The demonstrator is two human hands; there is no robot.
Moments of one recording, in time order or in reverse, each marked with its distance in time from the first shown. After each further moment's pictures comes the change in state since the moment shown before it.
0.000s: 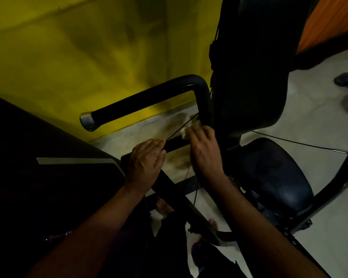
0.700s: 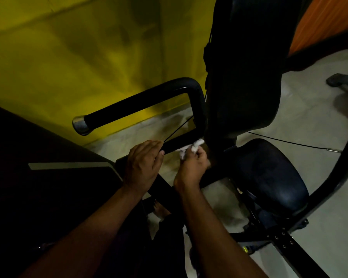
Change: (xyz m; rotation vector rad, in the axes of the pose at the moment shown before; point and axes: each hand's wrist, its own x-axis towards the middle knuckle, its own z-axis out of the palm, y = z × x) left_hand 0.006 0.006 0.000 -0.009 0.011 0.005; right_hand -0.007 -0.053 0.023 1.410 0.360 1.514
